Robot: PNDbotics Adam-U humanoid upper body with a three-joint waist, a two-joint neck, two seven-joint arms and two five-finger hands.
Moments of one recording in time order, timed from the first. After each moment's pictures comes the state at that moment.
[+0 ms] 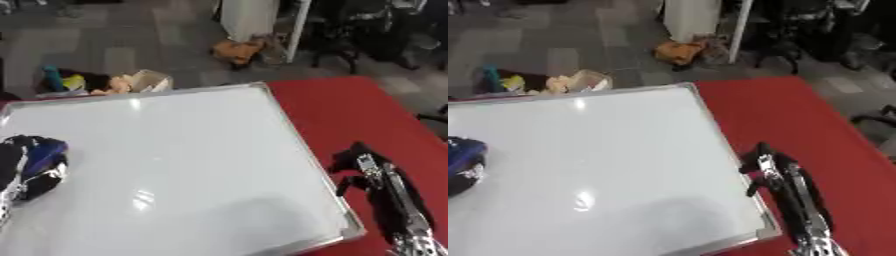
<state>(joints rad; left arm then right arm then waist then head) -0.75 0.36 -0.09 -1.02 -1.08 0.13 0.08 -0.04 -0.34 0.08 -1.98 -0.07 0.04 -0.27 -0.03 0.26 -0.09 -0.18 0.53</state>
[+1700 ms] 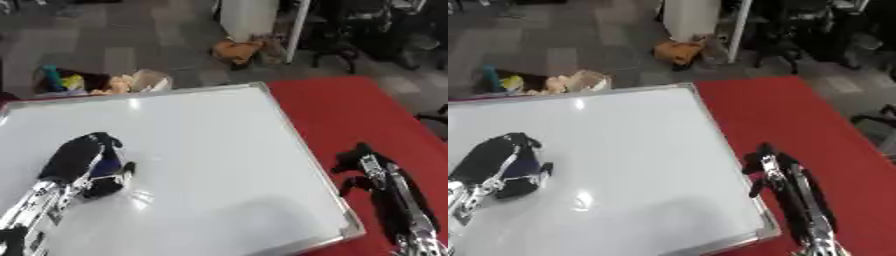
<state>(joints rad) -0.75 0.30 -0.23 -1.11 -1.12 0.02 -0.01 -0.04 -0.34 0.08 -1.98 -0.07 0.04 -0.26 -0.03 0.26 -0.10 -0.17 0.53</state>
